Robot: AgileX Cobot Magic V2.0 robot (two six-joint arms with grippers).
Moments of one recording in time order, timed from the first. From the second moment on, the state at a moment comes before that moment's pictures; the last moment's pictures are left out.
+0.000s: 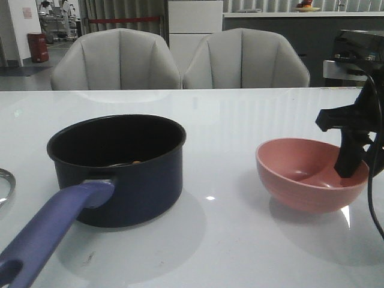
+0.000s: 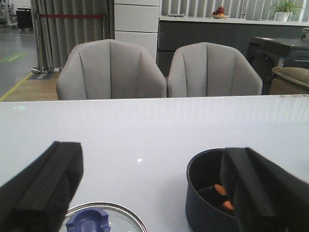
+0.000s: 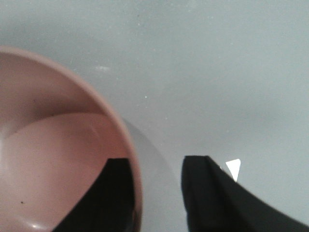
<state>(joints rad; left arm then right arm) -0.12 0.11 -0.27 -0.26 0.26 0.17 0.08 1.74 -1.03 0.22 0.61 -0.13</state>
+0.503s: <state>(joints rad) -0.12 0.11 -0.27 -0.26 0.26 0.17 0.12 1.34 -0.97 0.21 0.52 -0.20</state>
